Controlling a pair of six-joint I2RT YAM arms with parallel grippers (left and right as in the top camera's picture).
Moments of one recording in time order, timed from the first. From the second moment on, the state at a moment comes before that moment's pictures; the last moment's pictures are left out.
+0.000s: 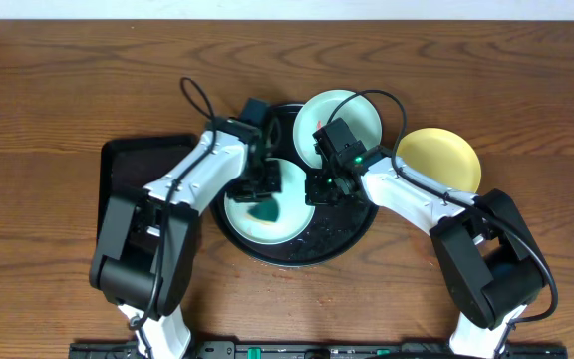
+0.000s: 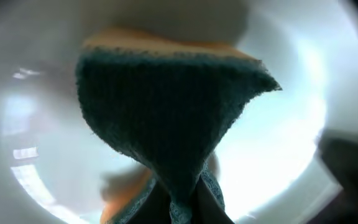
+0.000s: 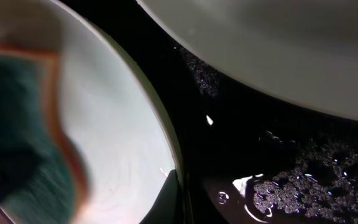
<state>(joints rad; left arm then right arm) -0.38 1.90 1.25 -0.89 0.22 -0.43 0.58 1.92 1.16 -0.49 -0.29 0.62</state>
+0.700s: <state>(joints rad) -0.43 1.91 1.26 -0.87 -0.13 -0.46 0.58 1.92 1.17 -0.48 -0.30 0.62</state>
